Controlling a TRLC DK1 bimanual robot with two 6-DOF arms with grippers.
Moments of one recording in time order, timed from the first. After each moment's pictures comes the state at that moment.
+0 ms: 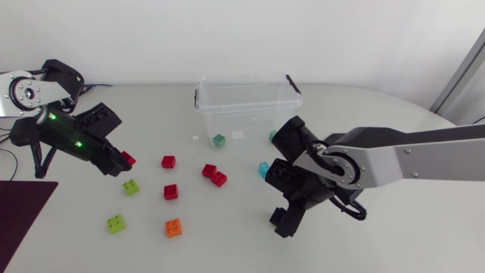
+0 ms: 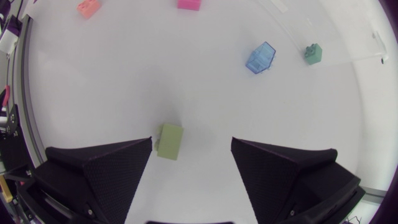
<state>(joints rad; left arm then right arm) 0.02 1.51 1.06 -0.78 0.21 0.67 0.67 1.61 0.86 -0.53 0.04 -0.32</state>
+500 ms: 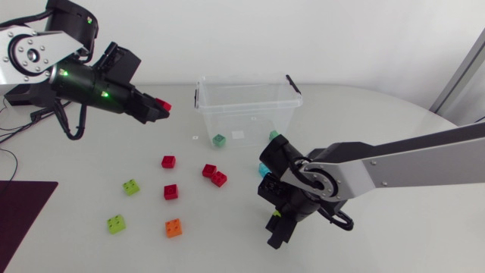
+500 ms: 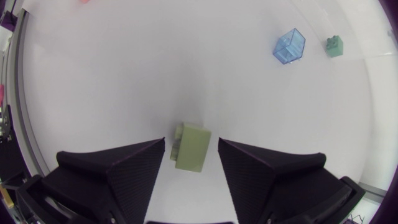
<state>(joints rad) -0.17 1.51 1.24 -0.57 0.33 0.36 0.71 1.71 0.84 -0.48 0.04 -0.27</state>
